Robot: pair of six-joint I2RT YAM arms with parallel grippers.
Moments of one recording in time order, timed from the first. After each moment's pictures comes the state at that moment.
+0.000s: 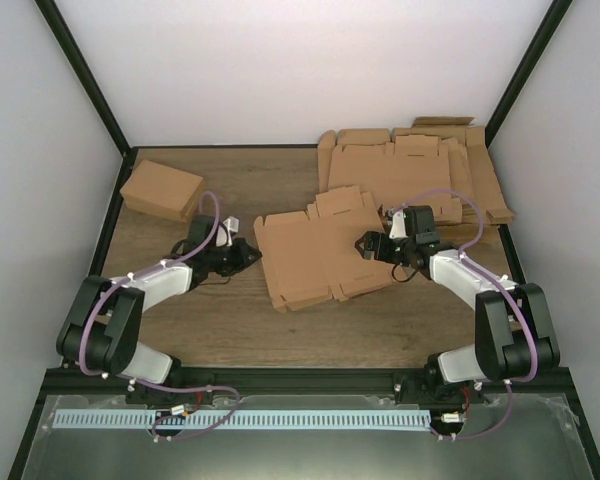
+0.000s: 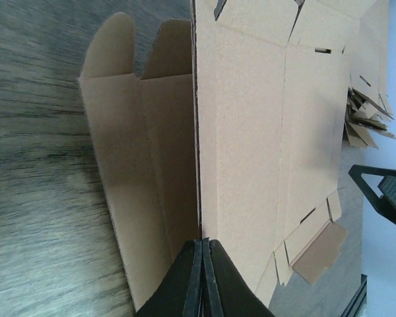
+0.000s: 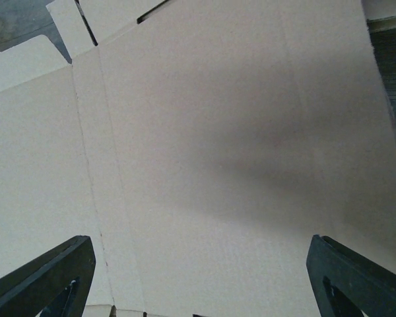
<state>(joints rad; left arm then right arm) -0.32 1.48 0.62 0.10 0.54 -0.77 0.20 1.40 0.71 -0.17 -0.39 0.35</state>
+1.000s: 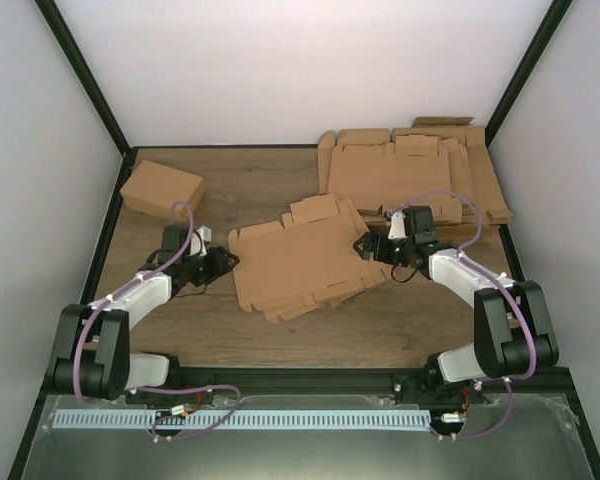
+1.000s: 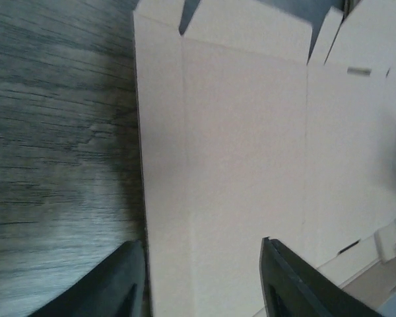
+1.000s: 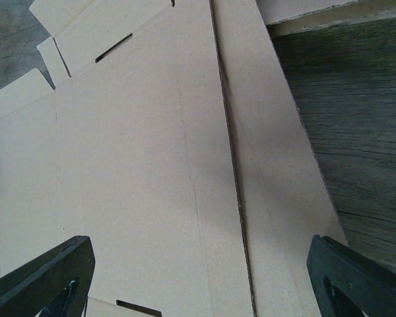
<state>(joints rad) -0.14 1.31 0.54 -0.11 0.48 -0.60 0.20 1.41 0.71 -0.17 -0.42 0.35</state>
